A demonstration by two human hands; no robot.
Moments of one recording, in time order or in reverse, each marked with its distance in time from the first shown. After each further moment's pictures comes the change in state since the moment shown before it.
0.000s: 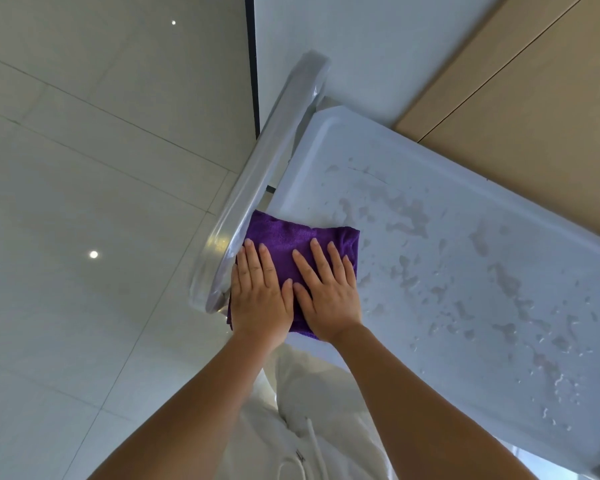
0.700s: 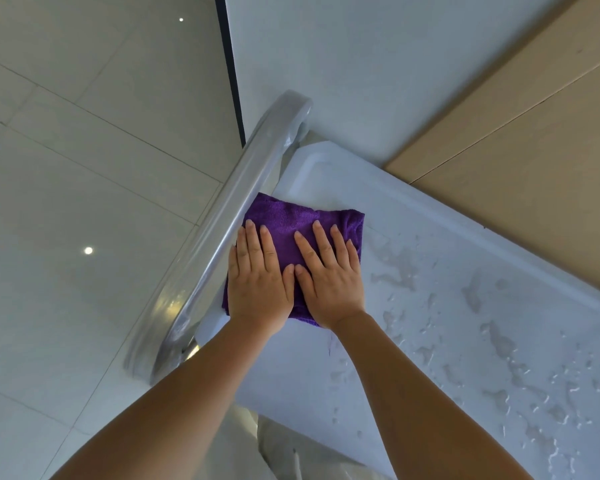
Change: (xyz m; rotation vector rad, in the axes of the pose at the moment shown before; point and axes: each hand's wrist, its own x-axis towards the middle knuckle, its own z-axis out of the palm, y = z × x) left_hand 0.097 0.045 -0.006 0.052 0.094 -0.010; right_hand 0.091 0.054 -0.032 -0.028 0.011 -0.024
